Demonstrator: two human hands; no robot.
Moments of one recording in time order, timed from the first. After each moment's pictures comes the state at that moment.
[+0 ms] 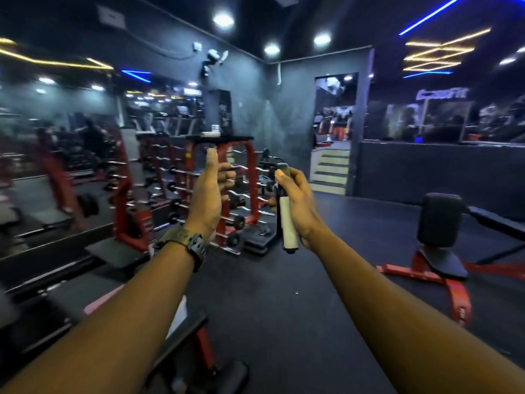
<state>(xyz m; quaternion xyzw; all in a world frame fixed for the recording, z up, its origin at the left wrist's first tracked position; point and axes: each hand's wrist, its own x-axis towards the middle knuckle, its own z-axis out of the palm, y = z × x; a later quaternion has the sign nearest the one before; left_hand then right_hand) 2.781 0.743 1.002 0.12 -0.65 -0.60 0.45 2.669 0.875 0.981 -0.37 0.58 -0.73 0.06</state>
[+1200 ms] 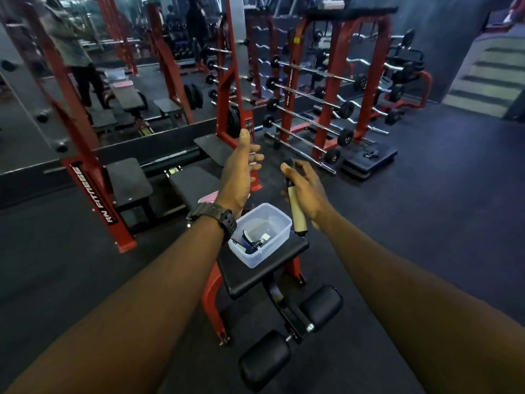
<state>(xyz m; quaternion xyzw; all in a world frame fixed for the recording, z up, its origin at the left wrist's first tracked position) 2.833 0.438 0.830 0.35 -0.62 -0.57 0.40 2.695 0.497 0.770 -0.36 0.66 -0.60 0.28</state>
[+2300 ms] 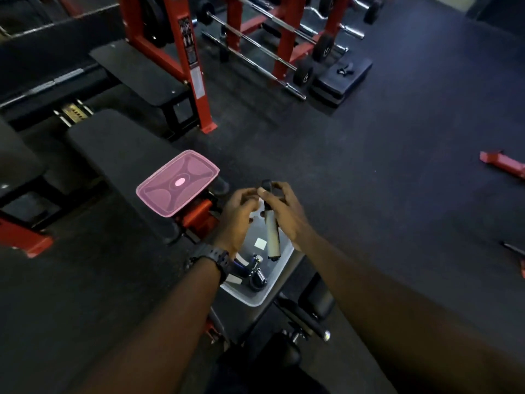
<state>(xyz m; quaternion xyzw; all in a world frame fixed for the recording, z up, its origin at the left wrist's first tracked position) 2.709 0.139 0.576 0.38 -0.57 -0.72 0.14 2.603 0.218 0.571 -0.18 0.76 -0.50 0.37</state>
